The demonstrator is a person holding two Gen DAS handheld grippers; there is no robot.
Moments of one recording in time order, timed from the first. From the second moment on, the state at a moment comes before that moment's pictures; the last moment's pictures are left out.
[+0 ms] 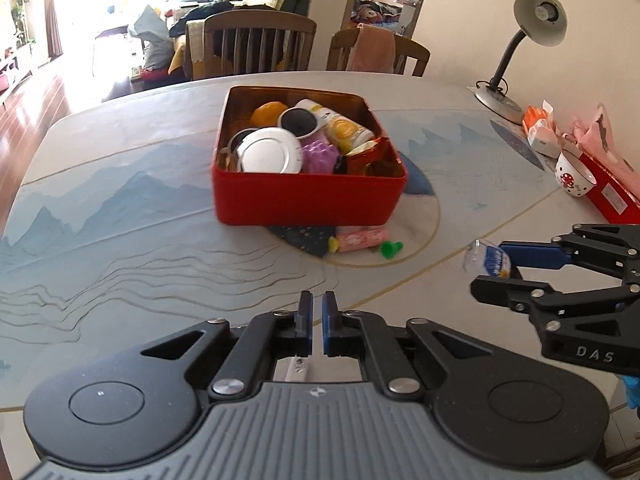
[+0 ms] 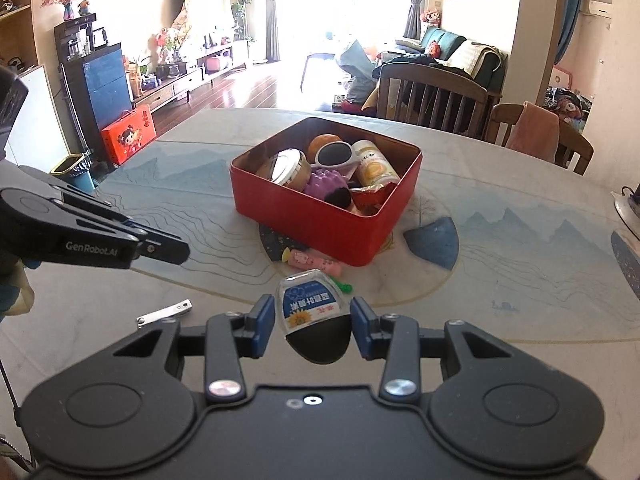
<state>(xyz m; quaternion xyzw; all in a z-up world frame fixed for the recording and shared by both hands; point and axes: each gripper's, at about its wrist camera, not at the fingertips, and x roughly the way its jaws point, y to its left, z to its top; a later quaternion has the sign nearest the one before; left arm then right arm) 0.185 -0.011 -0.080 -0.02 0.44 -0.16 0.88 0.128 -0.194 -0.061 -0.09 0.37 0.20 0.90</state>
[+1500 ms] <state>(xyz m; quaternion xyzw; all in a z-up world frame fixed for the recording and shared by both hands) 0.148 -0.003 -0.089 0.01 0.43 -0.12 0.90 0.112 -0.185 -0.046 -0.10 0.36 0.19 0.91</state>
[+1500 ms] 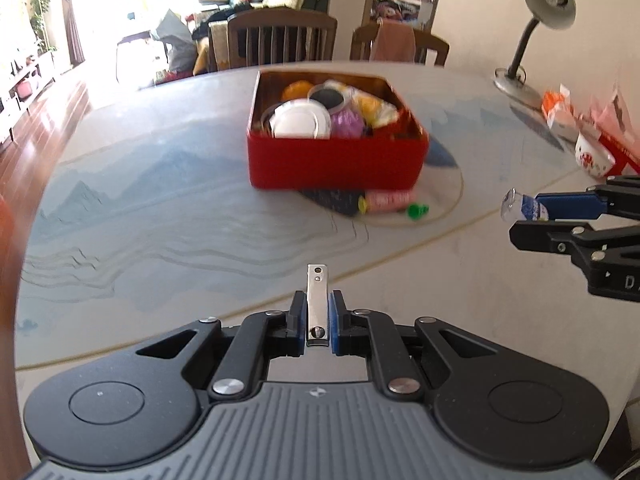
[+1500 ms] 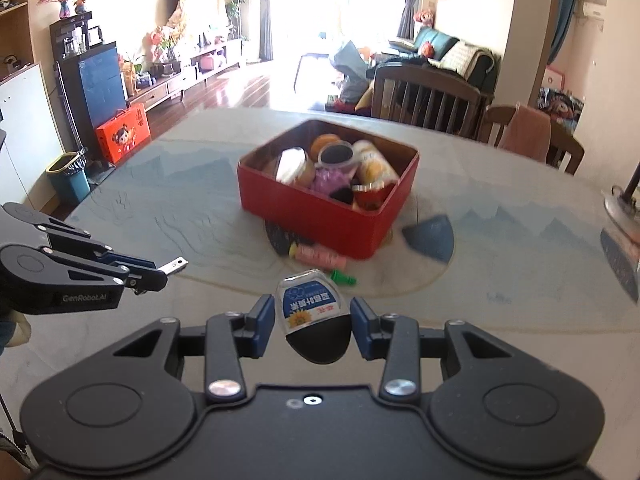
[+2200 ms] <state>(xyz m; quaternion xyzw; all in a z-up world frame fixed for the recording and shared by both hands) 0.243 -0.019 -0.019 -0.02 0.37 -0.08 0.93 0.211 -0.185 -0.007 -0.10 0.31 0.21 0.92</state>
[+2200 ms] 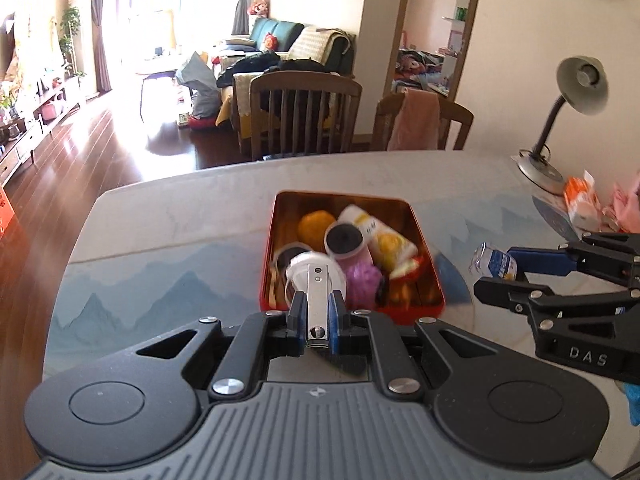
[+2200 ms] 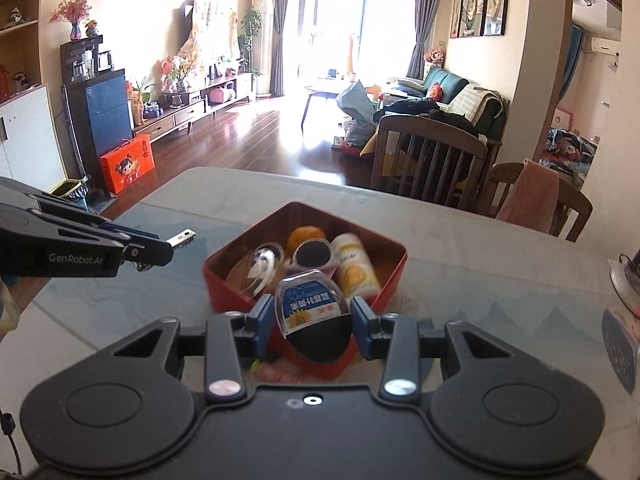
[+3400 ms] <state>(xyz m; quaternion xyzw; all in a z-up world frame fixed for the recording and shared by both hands) 0.382 -0.055 -0.086 0.00 0.44 -0.02 0.90 0.325 -0.163 -0.074 -0.15 0.37 0.28 0.88</state>
